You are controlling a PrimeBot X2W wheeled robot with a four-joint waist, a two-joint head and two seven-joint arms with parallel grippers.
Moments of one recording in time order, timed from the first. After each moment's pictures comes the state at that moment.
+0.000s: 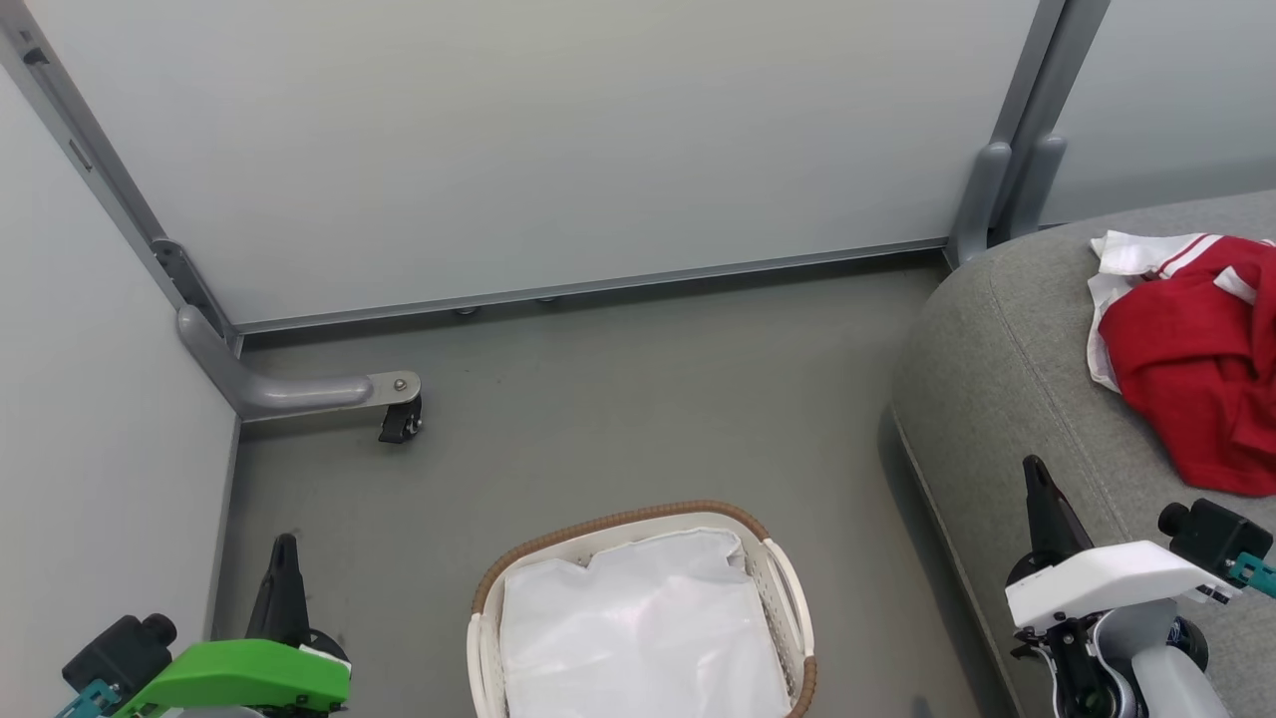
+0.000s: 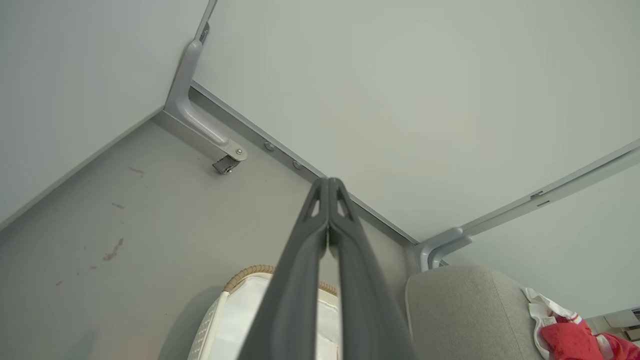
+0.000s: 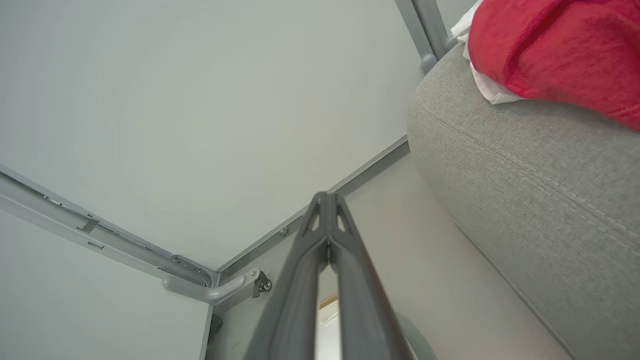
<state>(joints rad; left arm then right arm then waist) -0.03 0.08 0.01 0.33 -0.86 -0.13 -0.11 -0.15 -0.04 -0.07 0.36 0.72 0.13 -0.11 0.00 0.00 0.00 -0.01</state>
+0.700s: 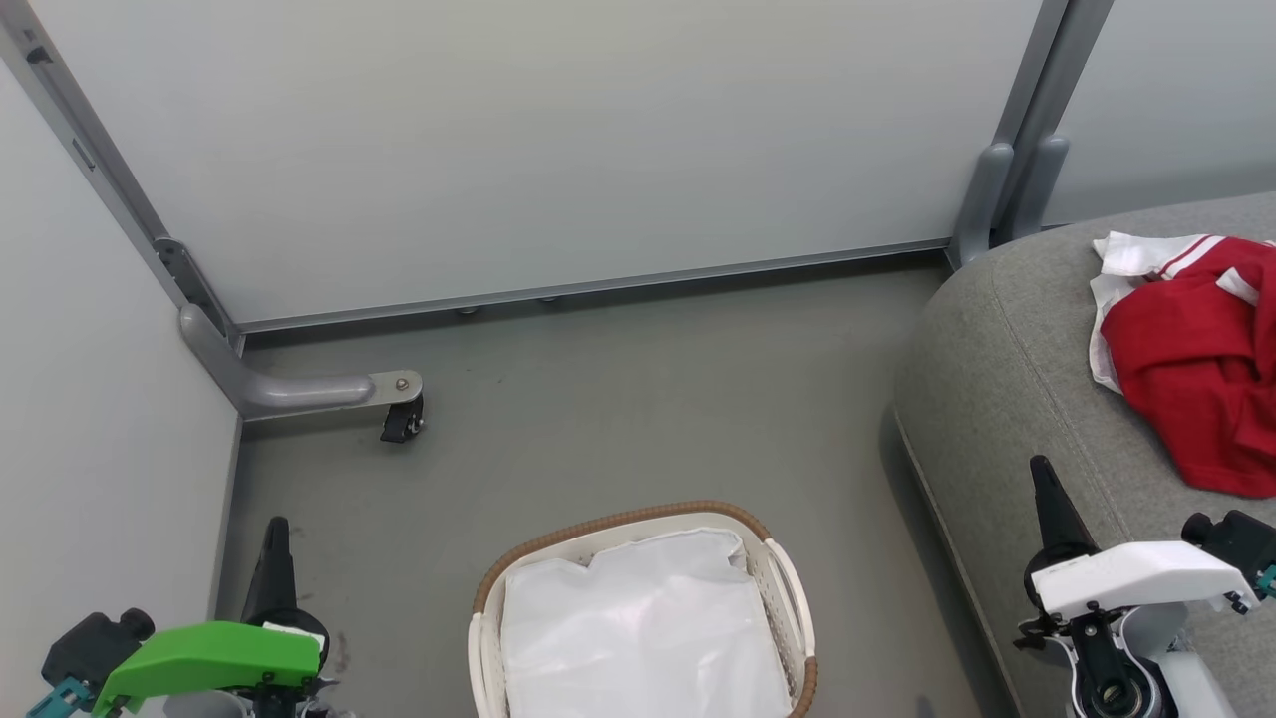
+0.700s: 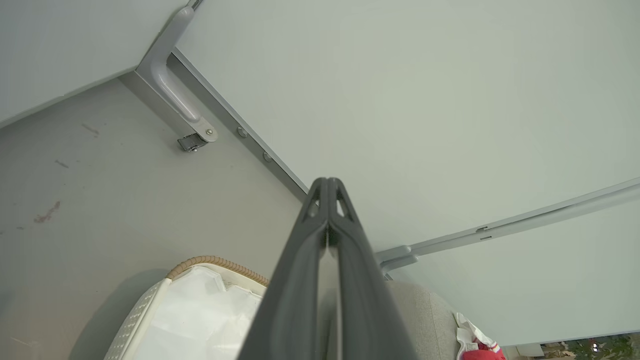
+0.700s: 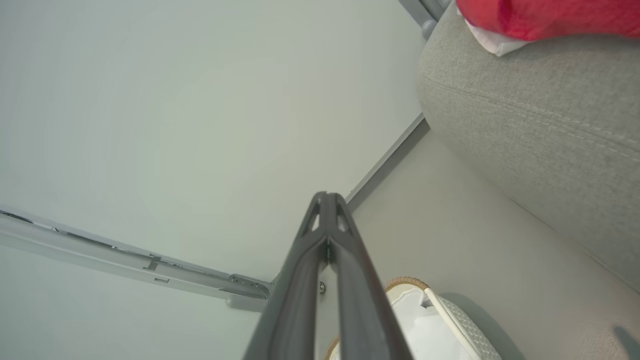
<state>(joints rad) -0.05 0.07 0.04 0.30 -1.08 -0.13 -0.04 -0.13 -0.04 -0.08 0.33 0.99 0.13 -0.04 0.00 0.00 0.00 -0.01</state>
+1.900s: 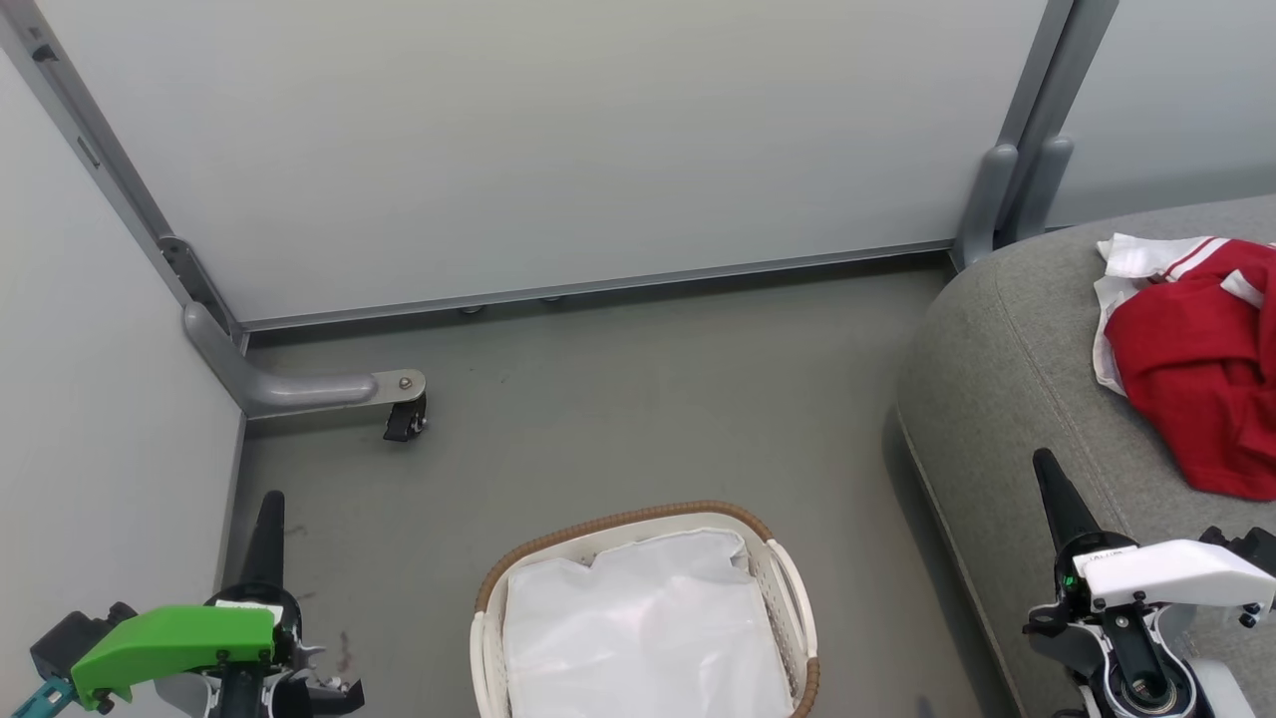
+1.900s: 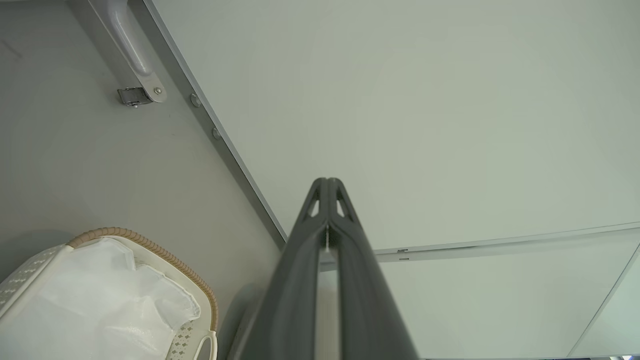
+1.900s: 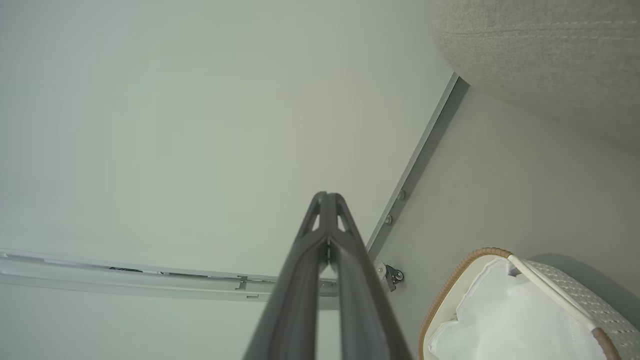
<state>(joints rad) -0.08 0.06 0.09 0.27 -1.39 -0.13 0.05 -0.12 -0.04 -0.10 0.28 1.35 0.13 0.05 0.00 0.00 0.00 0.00</state>
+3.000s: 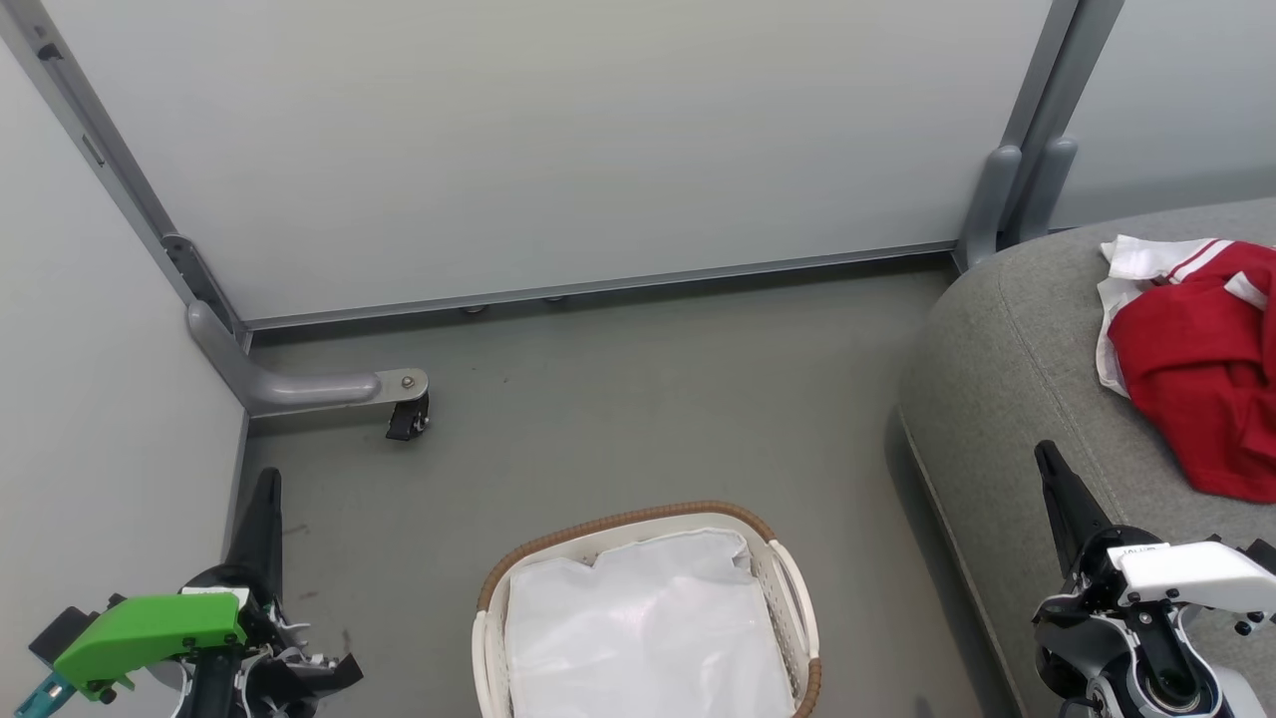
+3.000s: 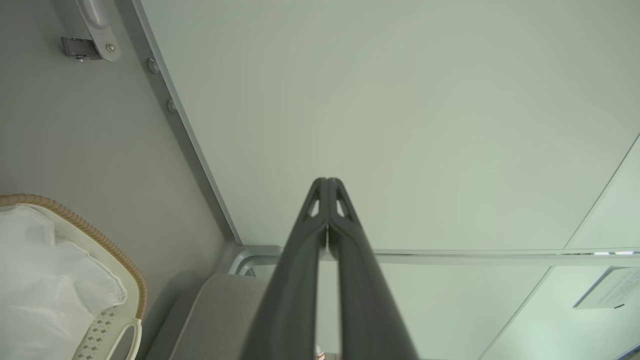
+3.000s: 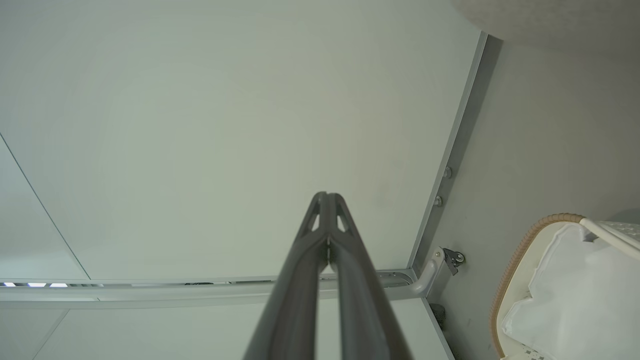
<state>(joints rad) -0.10 0.05 0.11 0.25 -1.59 -0.13 0.11 -0.11 -0.05 -0.11 0.25 1.59 0.13 0.11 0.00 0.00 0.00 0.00</state>
